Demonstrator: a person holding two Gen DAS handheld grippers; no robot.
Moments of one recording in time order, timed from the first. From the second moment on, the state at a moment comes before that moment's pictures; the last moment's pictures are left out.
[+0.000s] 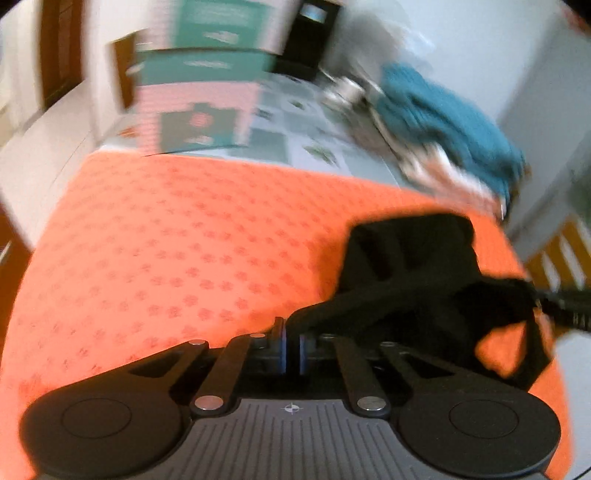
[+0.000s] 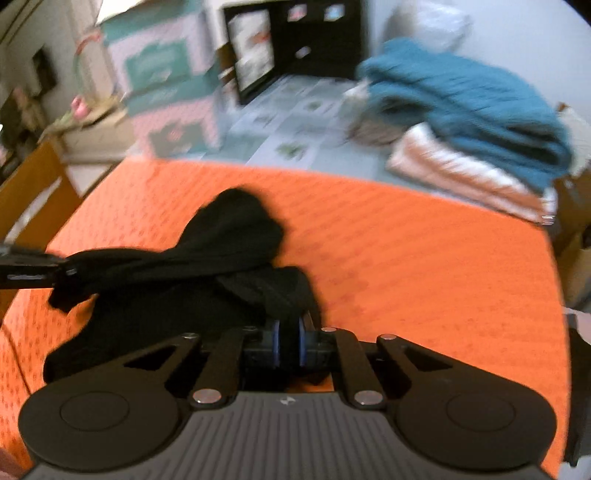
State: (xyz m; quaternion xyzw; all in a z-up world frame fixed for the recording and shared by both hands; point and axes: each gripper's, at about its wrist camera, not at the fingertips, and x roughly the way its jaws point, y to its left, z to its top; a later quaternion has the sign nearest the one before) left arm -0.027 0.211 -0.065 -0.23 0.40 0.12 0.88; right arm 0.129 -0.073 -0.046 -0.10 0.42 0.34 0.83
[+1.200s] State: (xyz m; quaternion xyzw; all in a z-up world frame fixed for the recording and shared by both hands) left arm -0.129 0.309 -0.039 -0.36 0.38 0.31 0.80; right arm 0.244 -0.087 0.060 -0.10 0.30 0.29 0.90
